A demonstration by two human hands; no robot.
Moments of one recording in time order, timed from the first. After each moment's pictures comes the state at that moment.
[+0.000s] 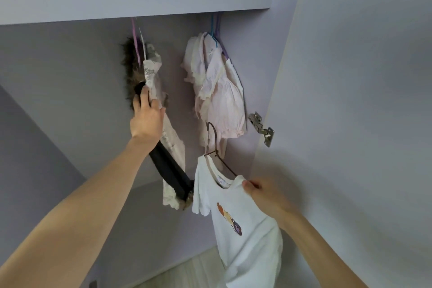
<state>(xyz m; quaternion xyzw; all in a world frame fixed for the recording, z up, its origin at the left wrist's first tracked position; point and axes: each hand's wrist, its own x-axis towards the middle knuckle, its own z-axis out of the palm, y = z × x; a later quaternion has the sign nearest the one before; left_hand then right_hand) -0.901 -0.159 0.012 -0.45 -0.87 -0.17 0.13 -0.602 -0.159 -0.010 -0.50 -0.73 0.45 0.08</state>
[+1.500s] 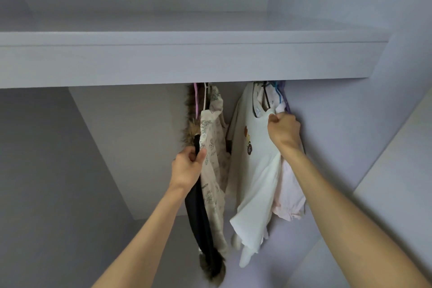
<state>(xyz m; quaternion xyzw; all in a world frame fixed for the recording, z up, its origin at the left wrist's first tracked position) -0.926 -0.119 0.018 -0.25 -0.81 -0.53 -0.09 -0.820 0.072 0.073 -0.46 -0.76 0.29 0.36</state>
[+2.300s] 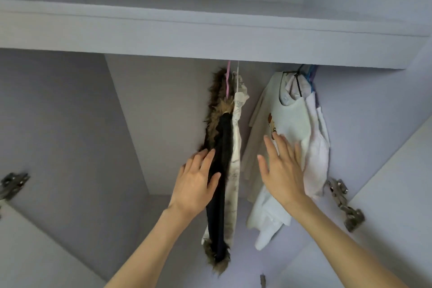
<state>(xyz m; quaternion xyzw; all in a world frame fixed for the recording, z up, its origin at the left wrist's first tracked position) -0.885 -0.227 -0.016 -0.45 -0.86 -0.24 0.07 -0.770 -0.051 0.001 -0.25 -0.92 -0.01 0.30</state>
